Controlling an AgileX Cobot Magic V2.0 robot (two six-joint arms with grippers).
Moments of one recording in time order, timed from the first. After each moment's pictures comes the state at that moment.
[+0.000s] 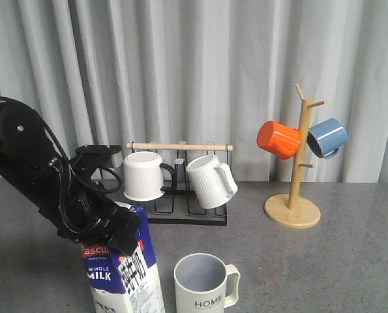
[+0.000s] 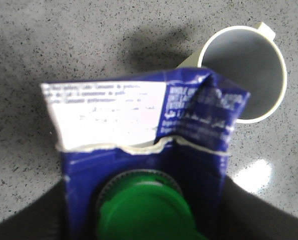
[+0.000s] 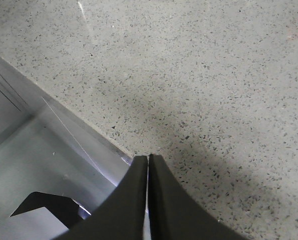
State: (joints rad) left arm -0.30 1.77 -1.74 -0.31 1.25 0.19; right arm 0.32 0.57 -0.37 0.44 0.67 -0.47
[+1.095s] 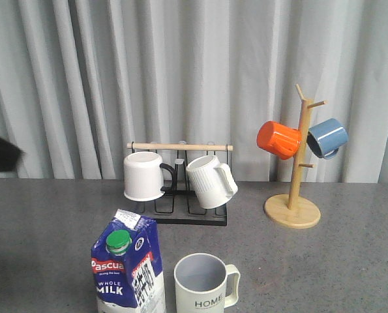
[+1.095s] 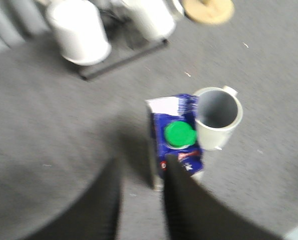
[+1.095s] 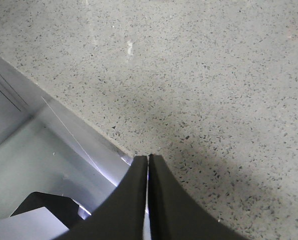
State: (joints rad) left arm -0.30 1.21 -1.73 -0.09 1.27 0.17; right arm 0.32 0.57 -0.37 0.44 0.67 -0.47
